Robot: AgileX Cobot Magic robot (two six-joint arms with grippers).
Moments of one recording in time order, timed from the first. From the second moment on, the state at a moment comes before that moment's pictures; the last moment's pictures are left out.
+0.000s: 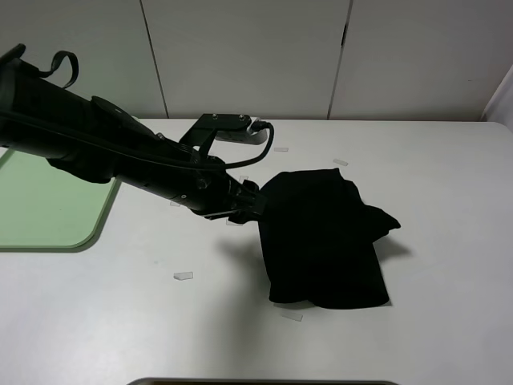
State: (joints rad) left arm -0.65 1.81 -0.86 -1.32 0.11 1.15; right arm 0.07 0.00 -0.49 0.10 1.02 -0.07
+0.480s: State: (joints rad) left arm -0.65 1.81 -0.86 -1.32 0.21 1.28; right arm 0.07 0.00 -0.49 0.10 1.02 -0.07
